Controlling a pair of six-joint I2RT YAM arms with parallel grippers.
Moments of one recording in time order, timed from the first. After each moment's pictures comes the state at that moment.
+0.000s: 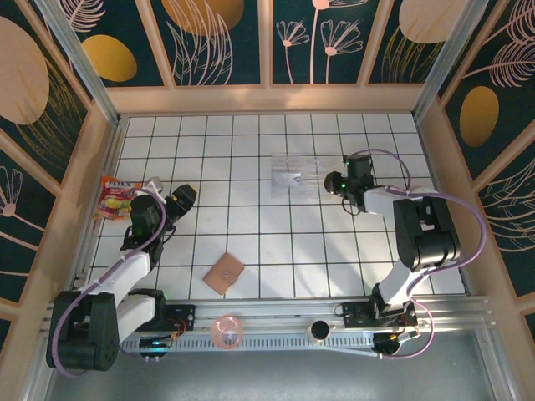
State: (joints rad) left arm -0.08 1.05 0.29 0.42 0.29 -0.86; right arm 0.23 1.68 0.80 0.11 -0.17 0.50
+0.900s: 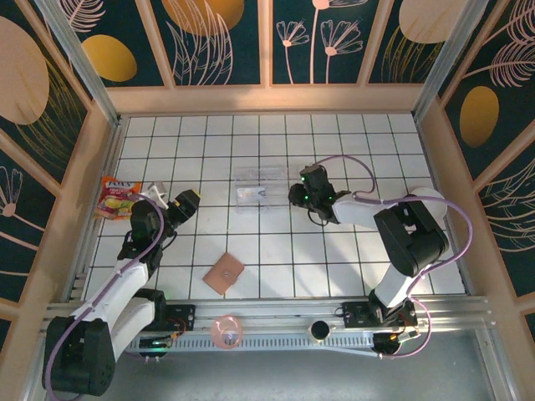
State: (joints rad) left arm -0.13 0.90 0.28 0.26 0.29 -0.86; right arm 0.59 1.69 0.84 0.04 0.04 0.70
